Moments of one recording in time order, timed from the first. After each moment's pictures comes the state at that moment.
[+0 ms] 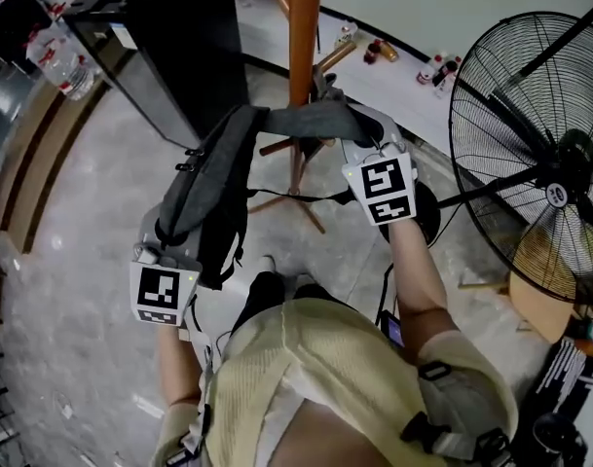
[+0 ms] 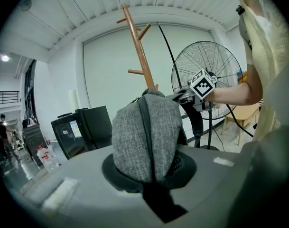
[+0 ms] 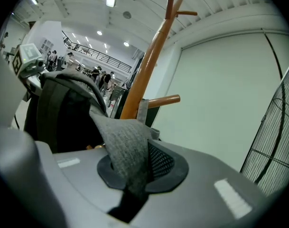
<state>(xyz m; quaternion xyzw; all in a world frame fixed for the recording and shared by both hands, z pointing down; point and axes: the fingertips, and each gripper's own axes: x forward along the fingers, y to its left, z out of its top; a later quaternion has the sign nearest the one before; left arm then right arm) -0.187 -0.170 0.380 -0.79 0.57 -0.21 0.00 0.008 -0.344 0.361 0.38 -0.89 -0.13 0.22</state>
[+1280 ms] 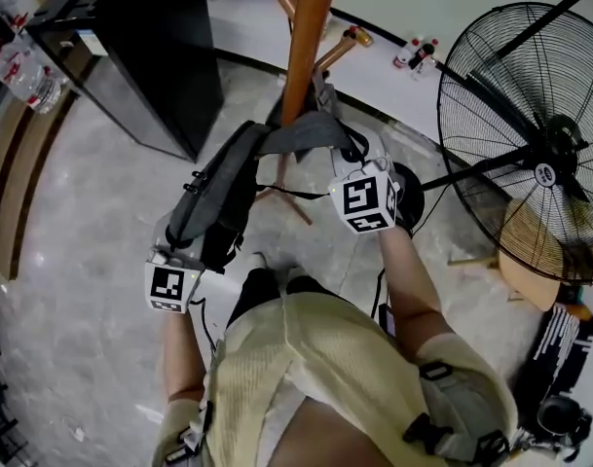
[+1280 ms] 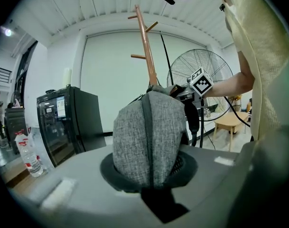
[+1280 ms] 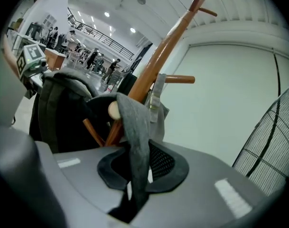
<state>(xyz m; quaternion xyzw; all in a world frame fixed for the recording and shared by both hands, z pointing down) -0.205 -0.193 0.491 -0.84 0.52 -0.14 -0.02 0.018 -0.343 0.426 0.43 -0.84 -0.17 0.29</state>
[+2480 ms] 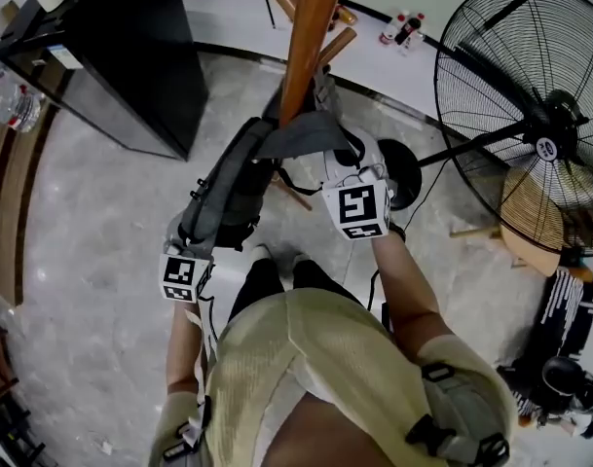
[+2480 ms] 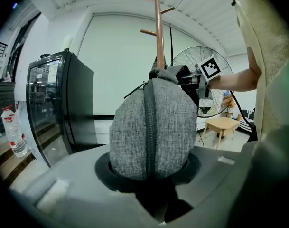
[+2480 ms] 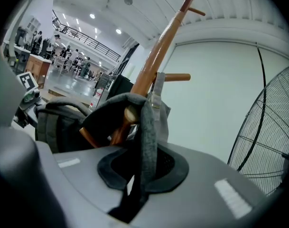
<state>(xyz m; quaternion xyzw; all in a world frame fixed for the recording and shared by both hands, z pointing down) -0.204 -0.216 0.576 -0.86 0.47 -0.15 -0.11 0.008 -0.335 0.432 0.49 -0.83 -0.13 0.25</state>
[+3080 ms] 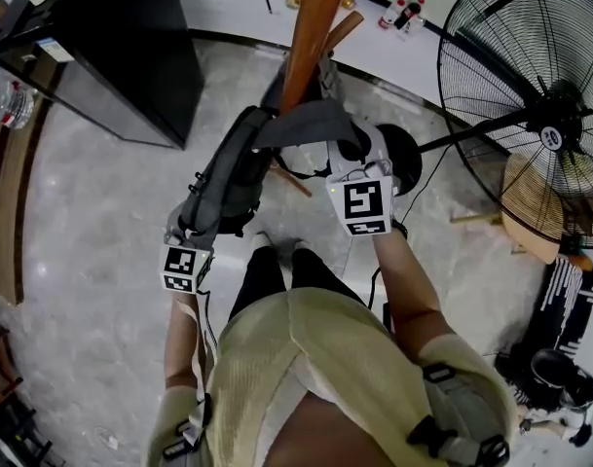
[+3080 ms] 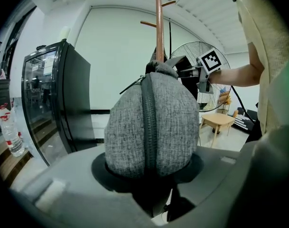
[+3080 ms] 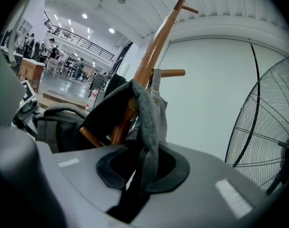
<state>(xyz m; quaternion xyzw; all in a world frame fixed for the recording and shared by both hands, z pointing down) -0.205 -0.214 0.604 -0.87 0.45 -0.17 -0.13 0.008 -0.330 0.433 0.50 -0.82 -0.12 0.24</state>
